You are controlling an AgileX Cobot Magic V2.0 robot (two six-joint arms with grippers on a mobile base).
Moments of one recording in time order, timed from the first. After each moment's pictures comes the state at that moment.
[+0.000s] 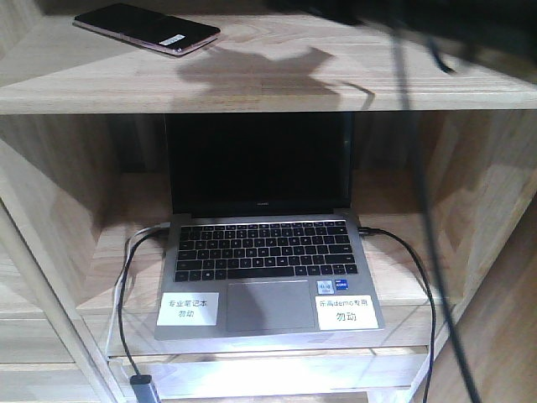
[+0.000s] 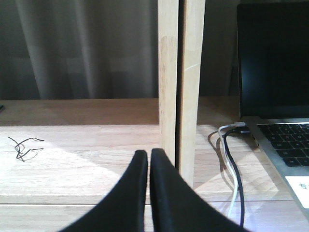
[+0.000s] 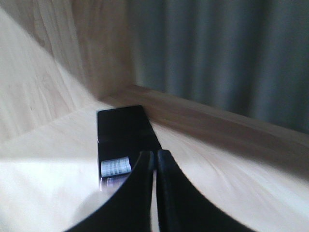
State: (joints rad) left arm 0.06 -0.02 0.03 -0.04 0.20 0.06; right arm 0.46 1.41 -1.46 0.81 0.33 -0.75
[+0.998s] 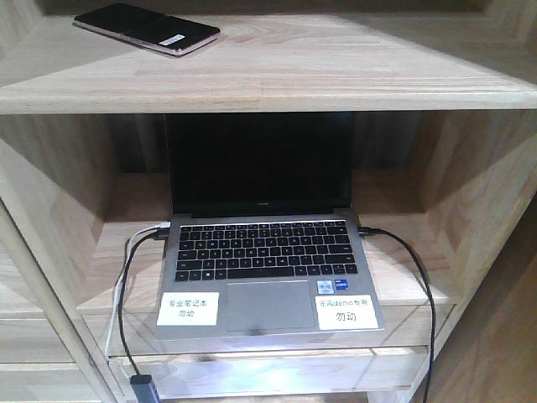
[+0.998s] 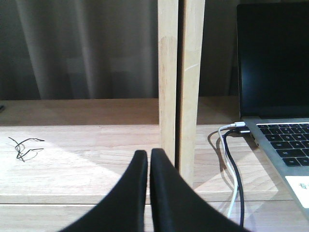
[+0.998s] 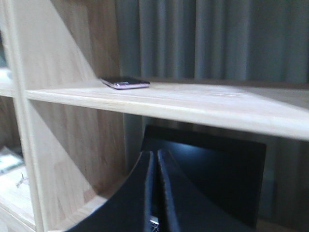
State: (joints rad) left arm 0.06 -0.02 0.03 -0.04 0.20 0.06; right arm 0.46 0.23 -0.41 0.81 0.15 -0.76
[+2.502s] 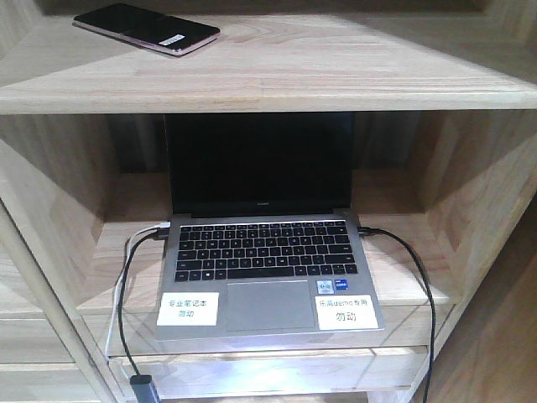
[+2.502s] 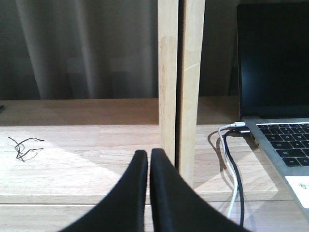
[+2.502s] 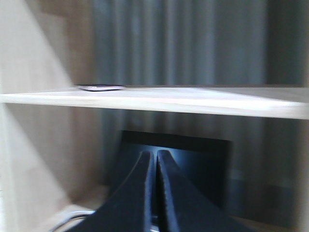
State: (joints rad) left arm 0.06 -0.02 0.03 -0.04 0.20 0.06; right arm 0.43 0.09 -0.33 0.07 0.13 -0.04
